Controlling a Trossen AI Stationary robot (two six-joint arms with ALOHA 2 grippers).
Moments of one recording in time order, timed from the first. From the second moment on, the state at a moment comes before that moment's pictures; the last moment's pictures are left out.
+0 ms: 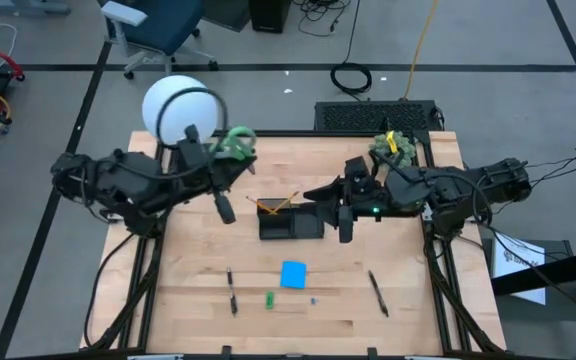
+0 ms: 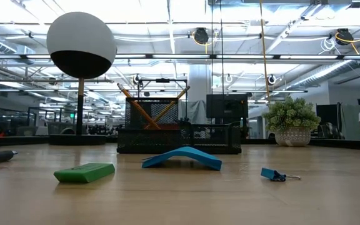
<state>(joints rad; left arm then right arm) -0.38 1.39 1.83 -0.47 -0.82 0.00 0.31 1.42 1.67 -0.42 0.37 0.71</state>
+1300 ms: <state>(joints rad) -0.11 1.38 1.32 -0.12 -0.40 -0.14 0.30 1.42 1.60 -0.39 0.37 0.74</state>
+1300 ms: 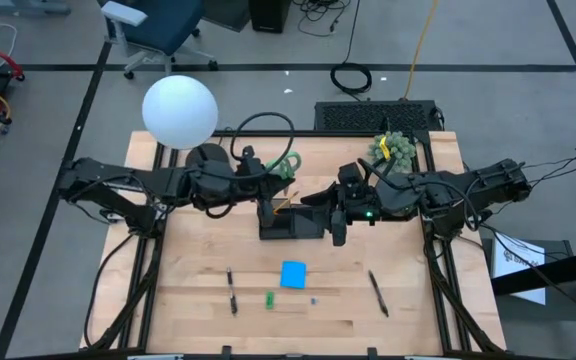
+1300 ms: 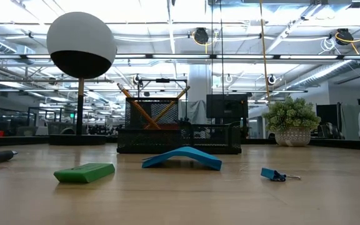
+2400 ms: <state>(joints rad) -0.05 1.29 0.93 0.14 -0.40 -0.22 0.30 1.42 1.60 -0.39 0.37 0.75</state>
